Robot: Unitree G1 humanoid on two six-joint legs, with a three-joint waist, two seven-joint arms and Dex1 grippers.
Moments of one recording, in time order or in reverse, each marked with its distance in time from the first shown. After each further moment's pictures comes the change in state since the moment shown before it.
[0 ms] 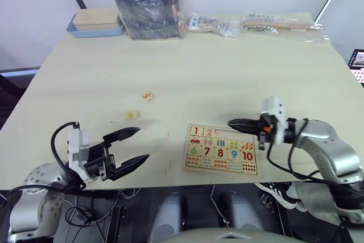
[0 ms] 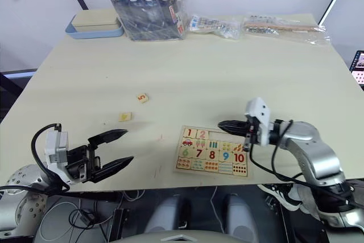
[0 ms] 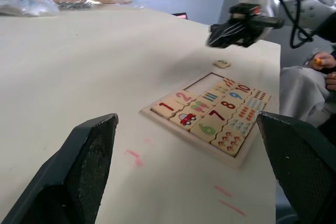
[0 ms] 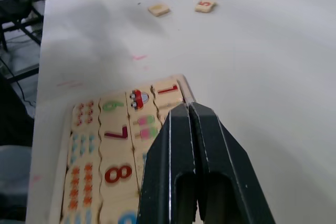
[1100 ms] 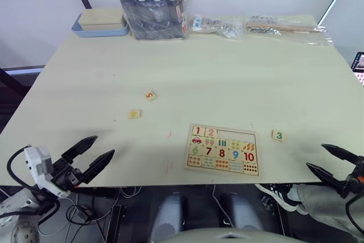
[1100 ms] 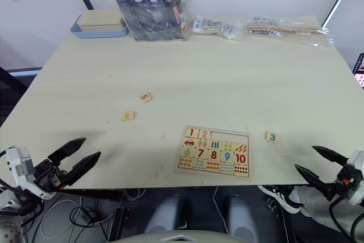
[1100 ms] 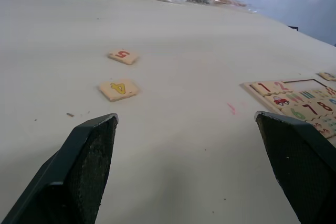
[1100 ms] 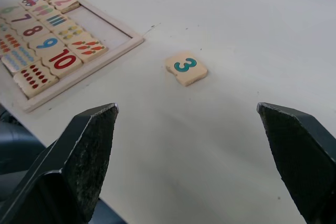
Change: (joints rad) left arm 0.114 -0.074 0.199 0.104 -0.032 0.019 0.126; right arm 0.596 -0.013 -0.521 0.150 0.060 -0.365 0.050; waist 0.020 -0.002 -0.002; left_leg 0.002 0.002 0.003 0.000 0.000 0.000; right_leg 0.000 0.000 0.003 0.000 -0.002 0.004
